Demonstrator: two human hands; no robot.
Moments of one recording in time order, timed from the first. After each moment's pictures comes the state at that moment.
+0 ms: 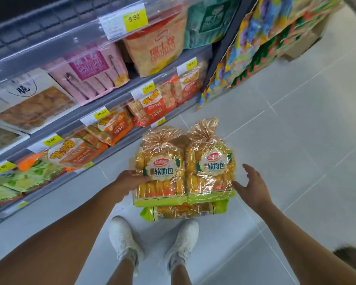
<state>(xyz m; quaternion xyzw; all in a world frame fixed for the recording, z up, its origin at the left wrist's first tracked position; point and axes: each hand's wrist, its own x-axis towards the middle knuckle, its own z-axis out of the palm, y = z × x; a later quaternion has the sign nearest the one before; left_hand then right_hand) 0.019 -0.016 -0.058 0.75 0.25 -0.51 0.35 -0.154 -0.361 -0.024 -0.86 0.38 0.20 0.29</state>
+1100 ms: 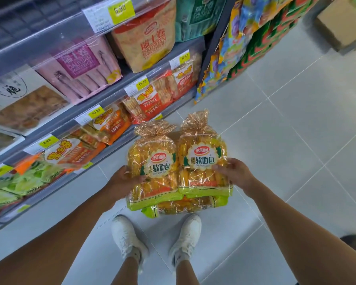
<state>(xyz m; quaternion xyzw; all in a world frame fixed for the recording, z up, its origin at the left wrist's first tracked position) 0.002 0.005 -0.037 0.72 0.18 -0.49 0.46 -0.119 -0.347 -0.034 -0.67 0.45 0.24 0.55</state>
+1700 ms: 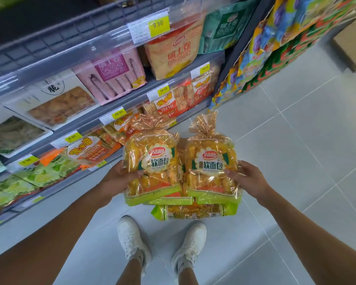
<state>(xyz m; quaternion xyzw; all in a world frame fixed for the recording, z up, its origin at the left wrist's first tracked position) 0.020 0.051 -0.007 0.72 0.16 -0.43 0.52 -0.108 -0.328 0.004 -0.72 0.37 0.18 0.56</state>
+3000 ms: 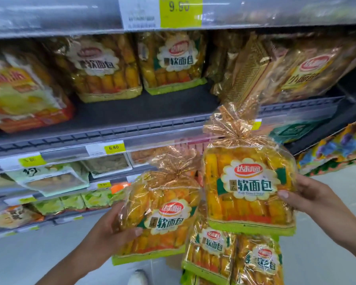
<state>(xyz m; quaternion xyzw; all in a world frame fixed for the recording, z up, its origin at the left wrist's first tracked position) -0.006 0.203 0.135 0.69 0.14 -0.23 0.67 0.047 -0.227 0.219 -0.77 0.10 0.12 0.62</state>
